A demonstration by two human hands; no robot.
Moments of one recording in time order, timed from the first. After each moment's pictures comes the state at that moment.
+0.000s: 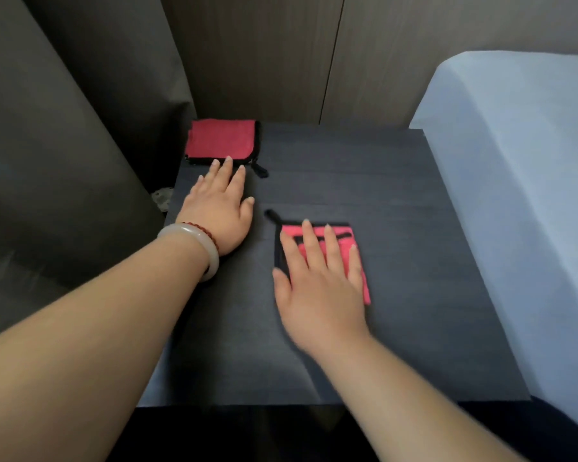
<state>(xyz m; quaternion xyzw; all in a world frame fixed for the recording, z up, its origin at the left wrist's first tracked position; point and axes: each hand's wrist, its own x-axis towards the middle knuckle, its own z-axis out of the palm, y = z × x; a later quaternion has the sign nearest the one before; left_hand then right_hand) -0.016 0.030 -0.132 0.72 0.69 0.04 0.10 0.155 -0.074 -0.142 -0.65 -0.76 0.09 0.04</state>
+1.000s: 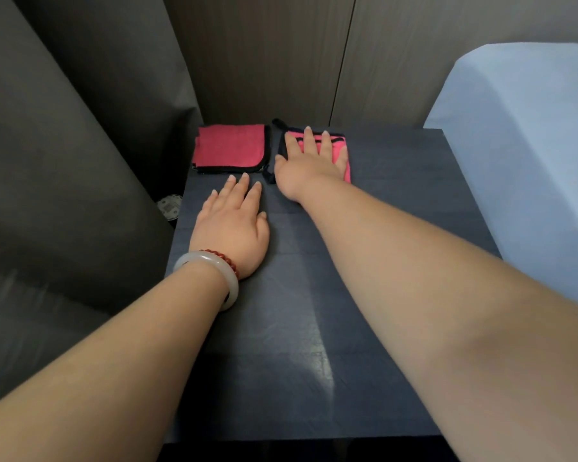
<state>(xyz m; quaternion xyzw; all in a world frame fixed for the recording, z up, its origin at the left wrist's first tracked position) -0.012 0.028 -0.145 0.72 0.69 0.08 0.08 0.107 0.139 -0.134 -0.70 -0.70 0.15 -0.03</state>
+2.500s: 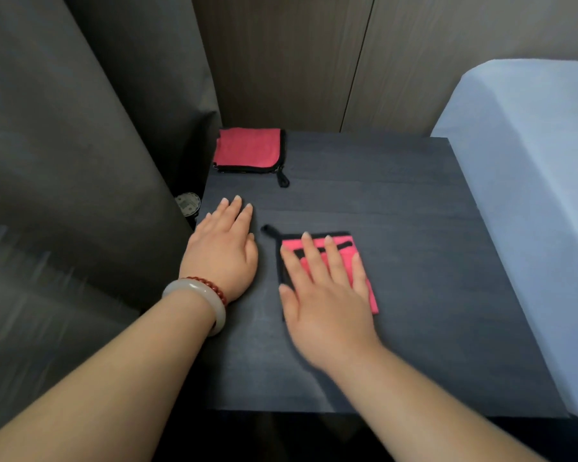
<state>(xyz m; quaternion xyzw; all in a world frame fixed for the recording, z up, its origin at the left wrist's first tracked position) -0.037 -0.025 -0.140 0.70 0.70 0.09 0.08 0.132 -0.082 -0.139 -0.61 -0.79 0.10 0.03</state>
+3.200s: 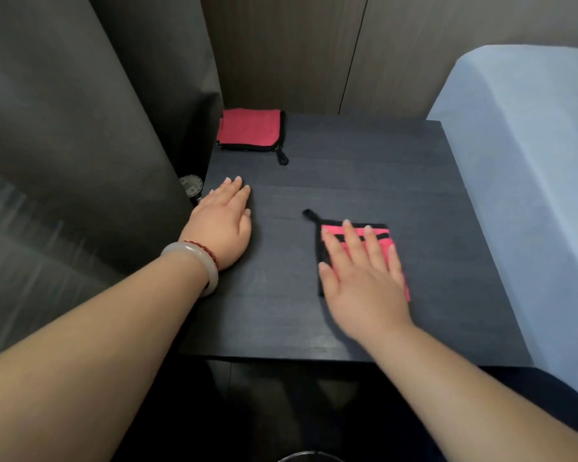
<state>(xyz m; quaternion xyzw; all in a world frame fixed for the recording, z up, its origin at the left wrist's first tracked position) -0.050 -0.033 -0.136 0.73 0.67 0.10 0.12 0.185 -0.102 -0.137 -0.66 -0.75 0.10 -0.02</state>
